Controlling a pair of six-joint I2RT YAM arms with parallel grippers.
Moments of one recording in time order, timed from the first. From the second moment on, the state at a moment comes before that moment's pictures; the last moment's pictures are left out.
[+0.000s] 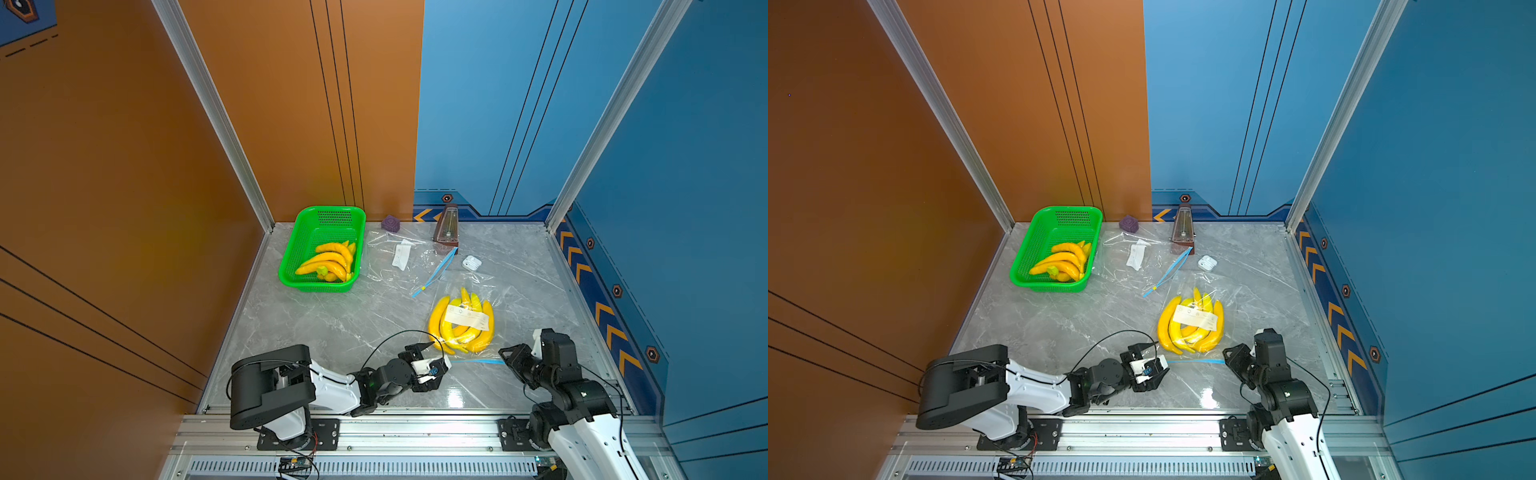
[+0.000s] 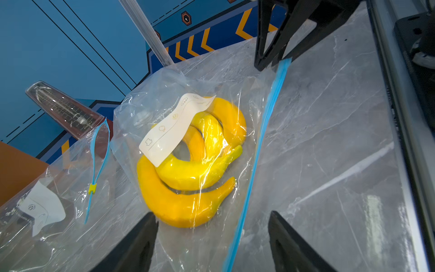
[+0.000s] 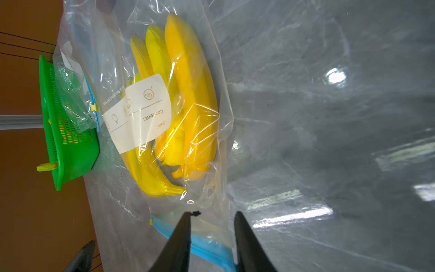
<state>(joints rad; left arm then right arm) -1.24 1.55 0.39 0.87 -0.27 0.36 0.12 0.41 0.34 -0.80 -0.25 0.91</state>
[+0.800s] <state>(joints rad) -1.15 1.65 0.73 0.19 -0.07 0.40 0.12 0.38 0.36 -0.86 -0.18 0.86</state>
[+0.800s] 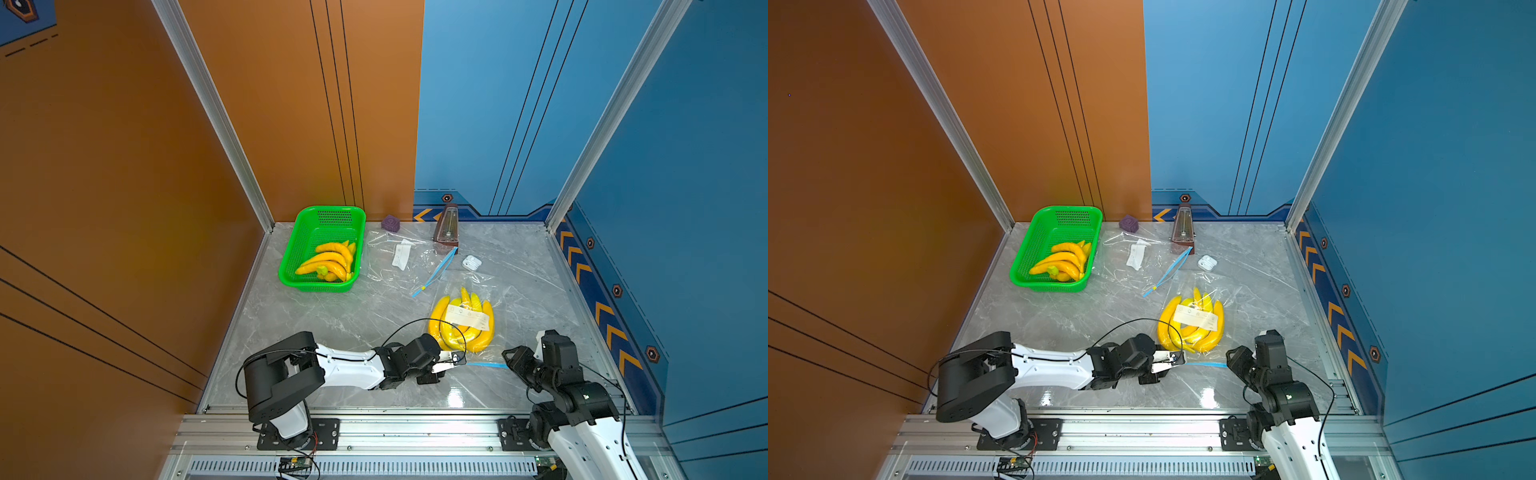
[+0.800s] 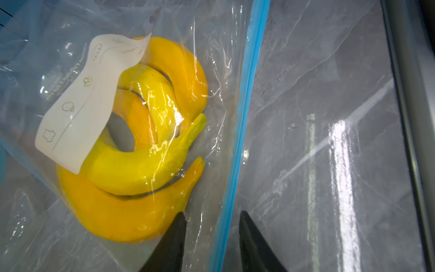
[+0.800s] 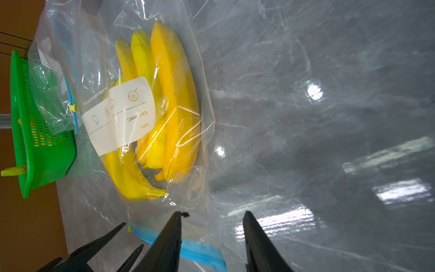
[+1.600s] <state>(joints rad) -1.12 1.63 0.75 0.15 -0.07 0.41 0.12 0.38 0.36 -0.86 -0.18 0.86</state>
